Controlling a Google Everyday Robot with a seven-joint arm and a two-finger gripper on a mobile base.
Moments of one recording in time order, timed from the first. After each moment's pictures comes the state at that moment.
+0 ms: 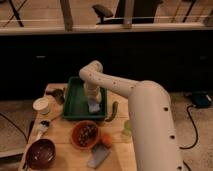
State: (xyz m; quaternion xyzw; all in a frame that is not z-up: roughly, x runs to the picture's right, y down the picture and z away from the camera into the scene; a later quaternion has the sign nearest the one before) arm -0.078 0.053 0.945 -0.24 -0.18 -0.46 0.84
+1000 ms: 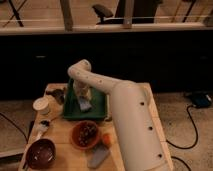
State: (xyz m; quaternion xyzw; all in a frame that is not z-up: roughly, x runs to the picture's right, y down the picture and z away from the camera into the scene) arm -0.161 0.070 0.941 -0.23 -0.23 -0.53 0.78
